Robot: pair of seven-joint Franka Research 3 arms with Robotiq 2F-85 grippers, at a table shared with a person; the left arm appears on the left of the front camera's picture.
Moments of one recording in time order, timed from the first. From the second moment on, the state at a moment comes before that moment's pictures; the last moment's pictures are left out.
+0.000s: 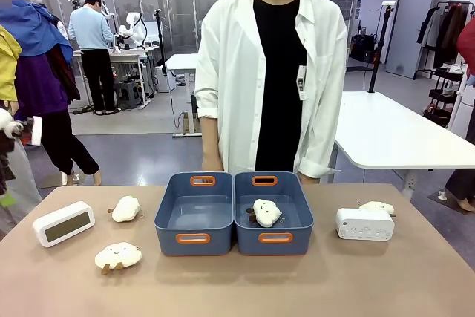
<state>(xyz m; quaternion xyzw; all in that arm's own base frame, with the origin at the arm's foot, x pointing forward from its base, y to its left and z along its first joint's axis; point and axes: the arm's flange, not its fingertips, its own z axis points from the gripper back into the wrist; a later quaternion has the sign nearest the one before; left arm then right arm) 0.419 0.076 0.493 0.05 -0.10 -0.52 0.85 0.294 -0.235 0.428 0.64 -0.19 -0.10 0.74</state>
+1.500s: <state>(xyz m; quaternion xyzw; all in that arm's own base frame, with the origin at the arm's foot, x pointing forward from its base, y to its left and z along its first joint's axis) 0.538 0.050 0.351 0.05 -0.07 -0.41 0.91 0.294 -0.235 0.427 0.64 -0.18 -0.10 0.74</state>
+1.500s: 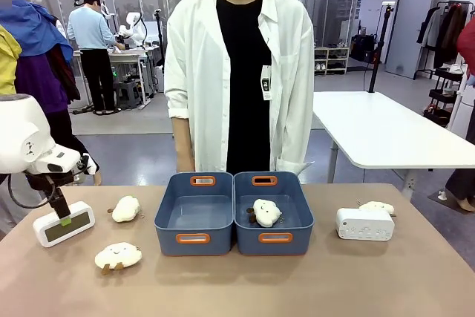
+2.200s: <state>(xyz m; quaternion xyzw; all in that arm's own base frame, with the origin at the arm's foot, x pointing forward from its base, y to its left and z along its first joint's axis) 0.535 0.058 0.314 0.02 -0.07 -0.38 0.92 0.294 -0.235 0.427 0.64 -0.18 -0.10 0.74</state>
